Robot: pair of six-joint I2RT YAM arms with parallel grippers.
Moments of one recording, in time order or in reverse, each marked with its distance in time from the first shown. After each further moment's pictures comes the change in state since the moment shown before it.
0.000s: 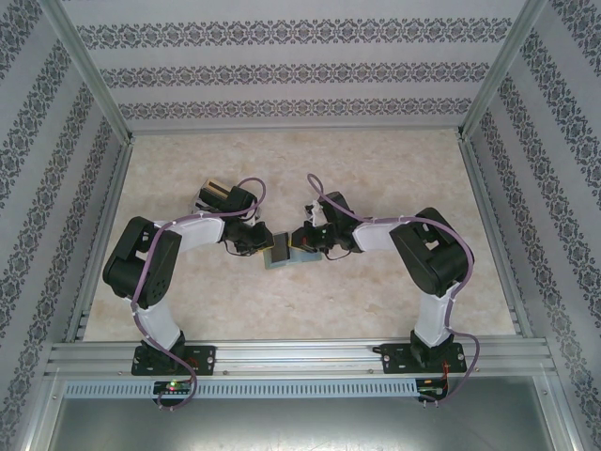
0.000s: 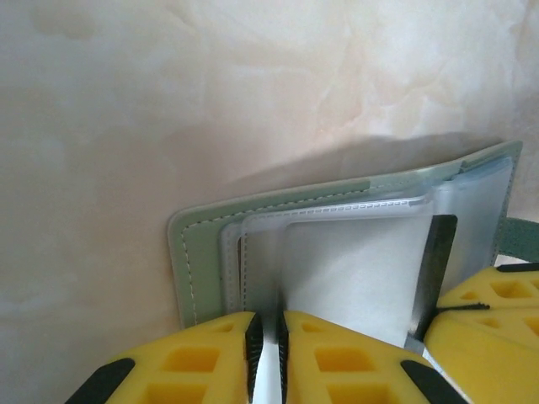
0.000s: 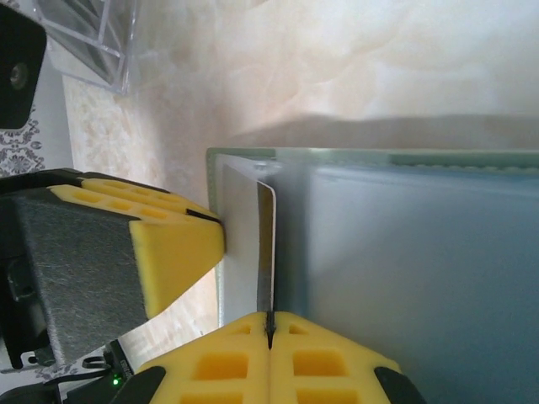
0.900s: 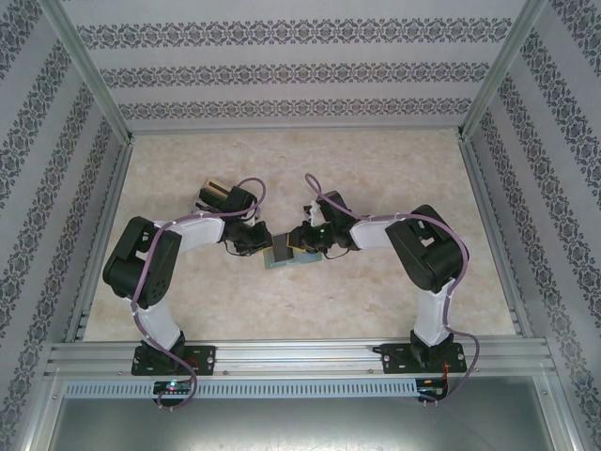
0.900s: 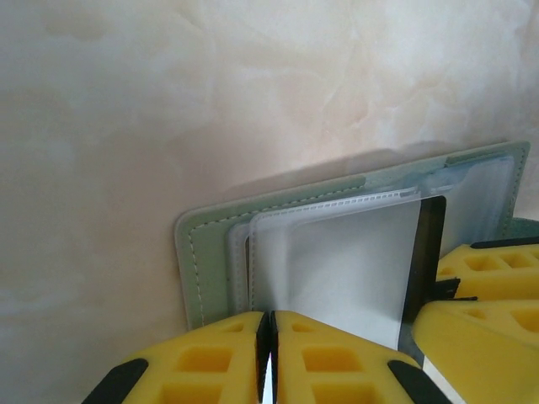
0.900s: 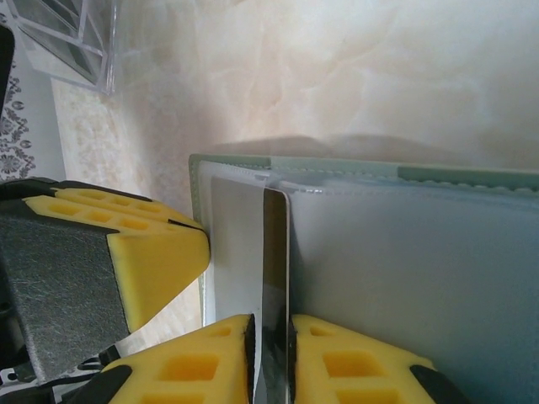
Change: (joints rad) left arm 0.000 0.000 0.000 -0.003 -0.006 0.000; right arm 0.010 0.043 0.040 -0.026 -0.011 -0.012
